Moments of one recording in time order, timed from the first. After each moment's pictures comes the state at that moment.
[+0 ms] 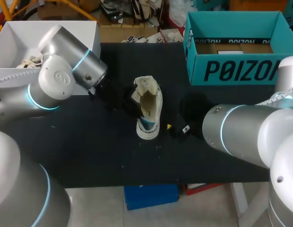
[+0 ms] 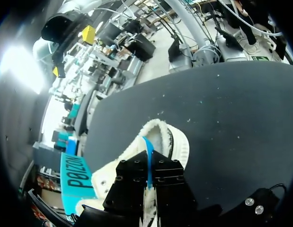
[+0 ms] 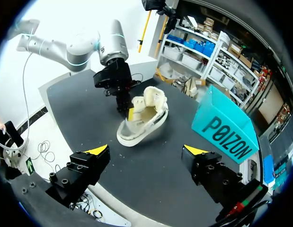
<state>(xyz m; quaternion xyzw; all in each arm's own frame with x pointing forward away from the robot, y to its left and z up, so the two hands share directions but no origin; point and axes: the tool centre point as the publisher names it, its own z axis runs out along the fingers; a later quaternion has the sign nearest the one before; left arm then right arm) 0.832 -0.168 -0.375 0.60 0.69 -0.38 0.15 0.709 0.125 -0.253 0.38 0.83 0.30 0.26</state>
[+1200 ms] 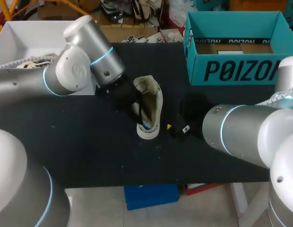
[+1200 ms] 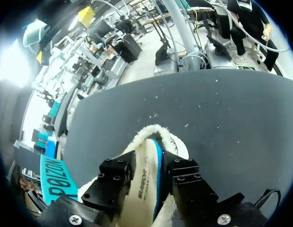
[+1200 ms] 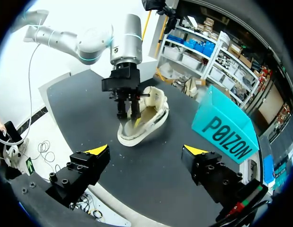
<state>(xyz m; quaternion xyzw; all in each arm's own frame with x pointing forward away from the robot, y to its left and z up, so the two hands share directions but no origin) 0.822 -0.182 -0.392 0.62 0.71 -0.33 0.05 0.709 0.125 -0.253 0.38 0.83 0.30 0.26</state>
